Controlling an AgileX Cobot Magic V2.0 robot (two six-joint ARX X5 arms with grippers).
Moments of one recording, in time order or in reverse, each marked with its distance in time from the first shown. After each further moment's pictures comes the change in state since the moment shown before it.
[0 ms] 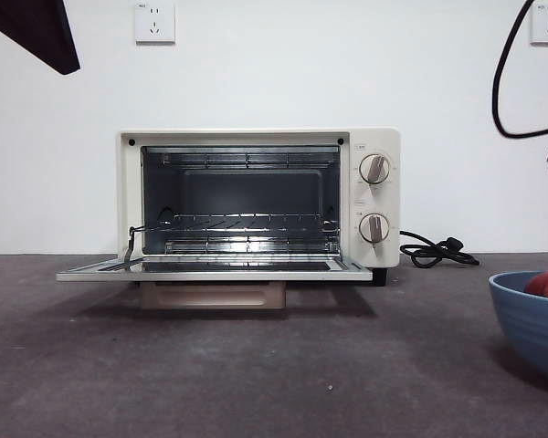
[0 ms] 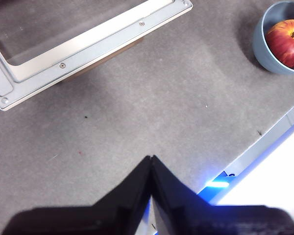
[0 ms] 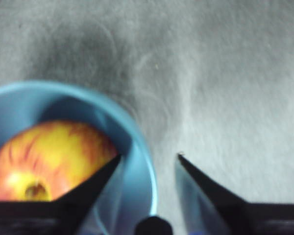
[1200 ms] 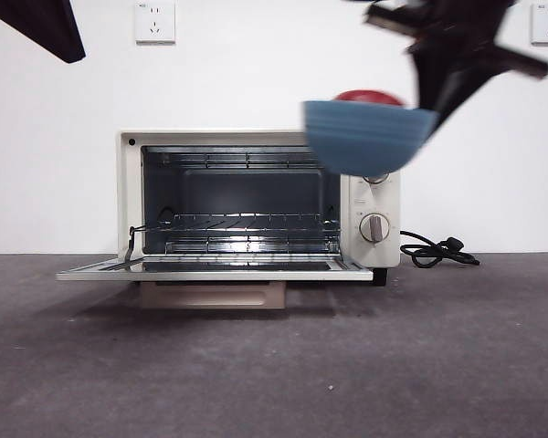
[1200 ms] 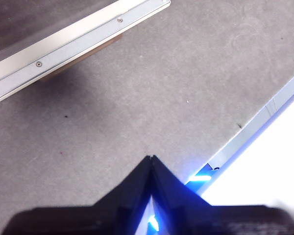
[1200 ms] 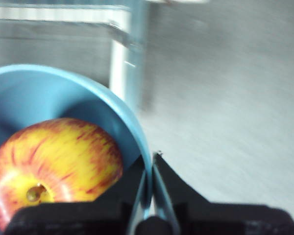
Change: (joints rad) left arm 0.000 -0.008 0.000 -0.009 0.074 0.014; right arm 0.223 0.369 0.800 -0.168 -0.095 0.048
